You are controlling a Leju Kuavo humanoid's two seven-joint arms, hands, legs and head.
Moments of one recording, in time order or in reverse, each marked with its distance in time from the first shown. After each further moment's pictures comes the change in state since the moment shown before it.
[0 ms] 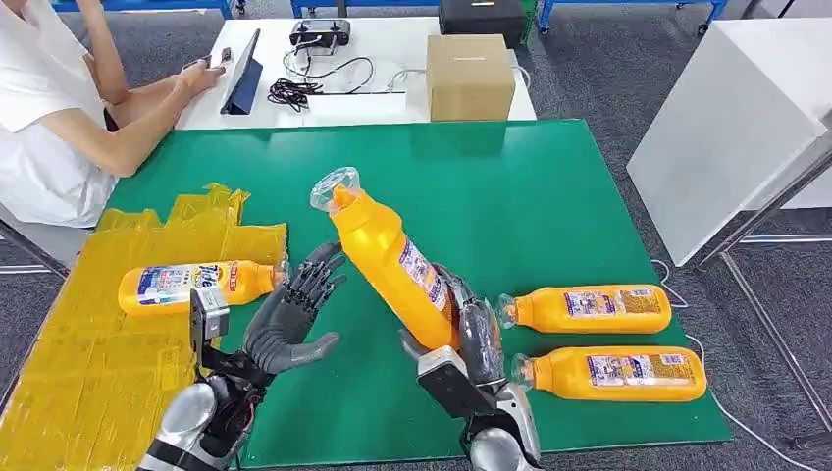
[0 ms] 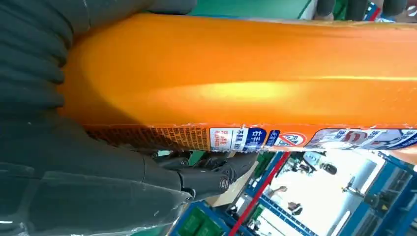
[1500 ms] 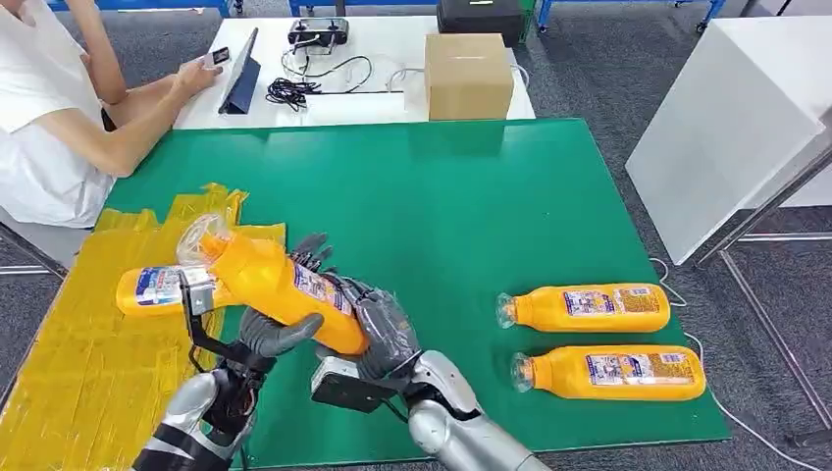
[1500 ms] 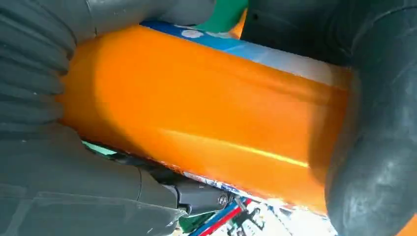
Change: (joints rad) left arm -0.051 0.007 -0.030 0.108 0.235 0.120 -0.036; right arm -0.327 0.045 0.380 0.432 0.018 0.065 0.006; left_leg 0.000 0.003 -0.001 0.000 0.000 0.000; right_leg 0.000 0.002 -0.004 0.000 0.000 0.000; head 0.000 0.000
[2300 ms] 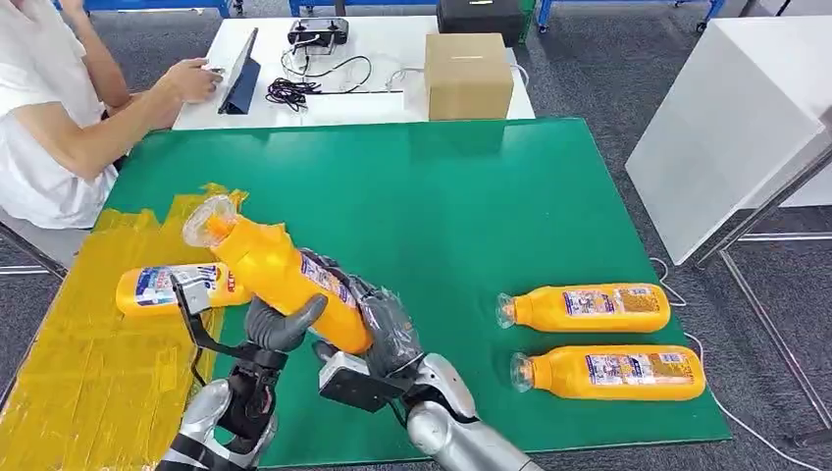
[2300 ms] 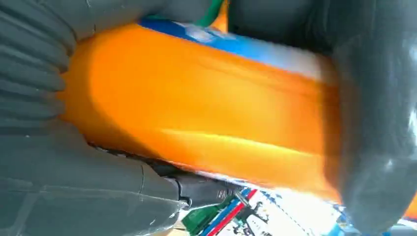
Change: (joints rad) left arm 0.030 -0.082 0.026 -0.069 0.052 0.202 -0.022; right arm 0.041 0.002 -0.019 -0.056 -0.119 -0.066 -0.074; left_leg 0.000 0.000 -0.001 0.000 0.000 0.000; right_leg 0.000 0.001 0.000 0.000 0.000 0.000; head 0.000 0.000
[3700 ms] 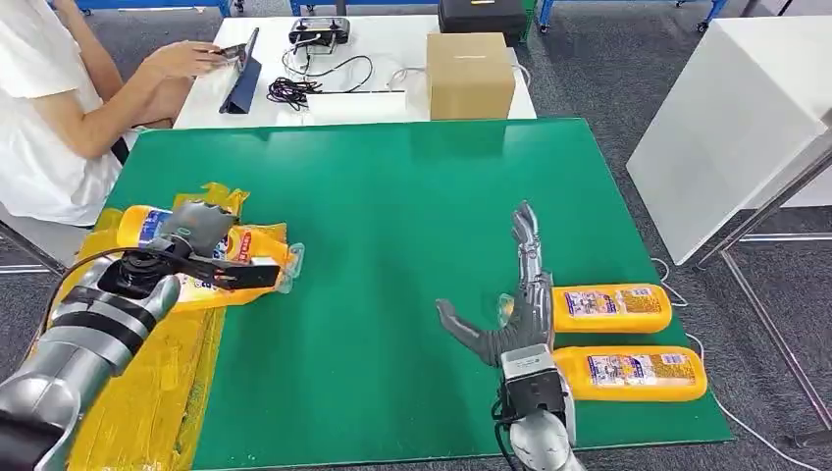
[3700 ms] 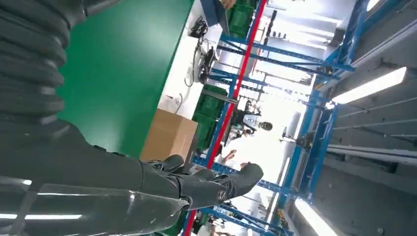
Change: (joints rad) left arm -0.621 0.351 -0.201 0.637 -1.909 -0.059 0.219; right arm 0.301 -0.063 -0.447 -0.638 -0.107 0.055 -0.074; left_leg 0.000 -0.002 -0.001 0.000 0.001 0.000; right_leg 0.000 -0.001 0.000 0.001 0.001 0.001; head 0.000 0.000
